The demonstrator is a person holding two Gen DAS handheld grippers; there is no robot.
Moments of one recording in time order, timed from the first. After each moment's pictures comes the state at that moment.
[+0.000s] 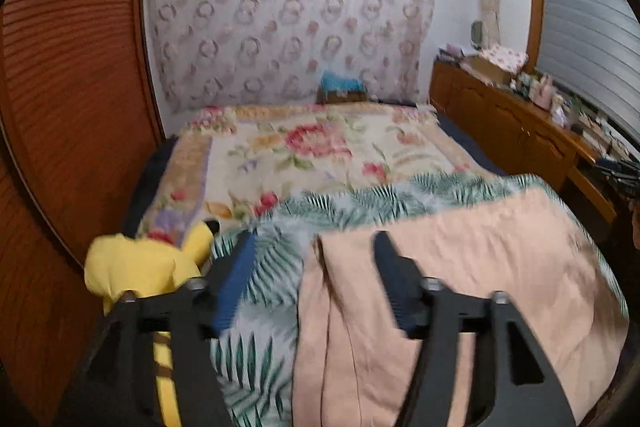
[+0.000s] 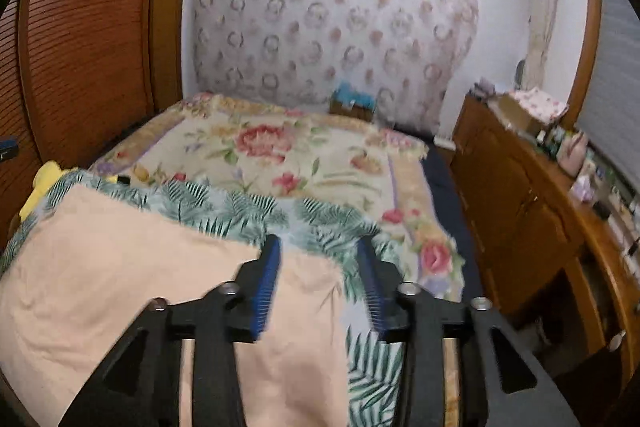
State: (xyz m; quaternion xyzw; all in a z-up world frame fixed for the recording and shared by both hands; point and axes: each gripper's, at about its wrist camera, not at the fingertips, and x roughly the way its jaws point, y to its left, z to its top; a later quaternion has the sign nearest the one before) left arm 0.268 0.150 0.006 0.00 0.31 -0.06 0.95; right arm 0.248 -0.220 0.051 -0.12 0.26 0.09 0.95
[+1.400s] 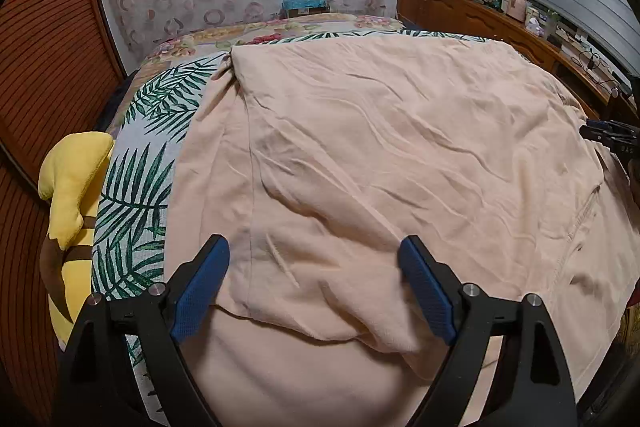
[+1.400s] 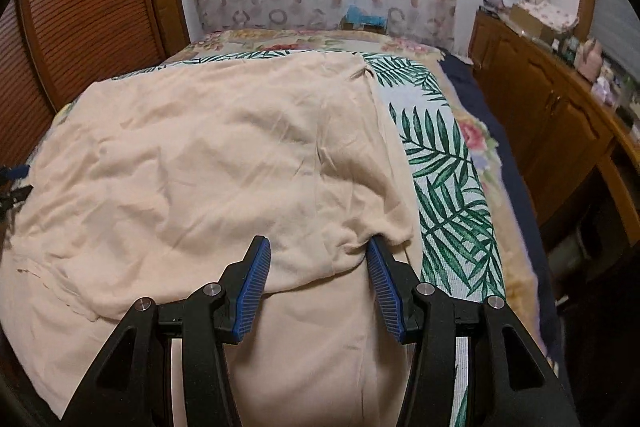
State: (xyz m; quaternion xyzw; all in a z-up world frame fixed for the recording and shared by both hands) left arm 0.197 0.088 -0.096 0.04 0.43 -0.10 0.90; right arm 0.213 -0.278 0.011 -0.06 0.36 0.10 0.93
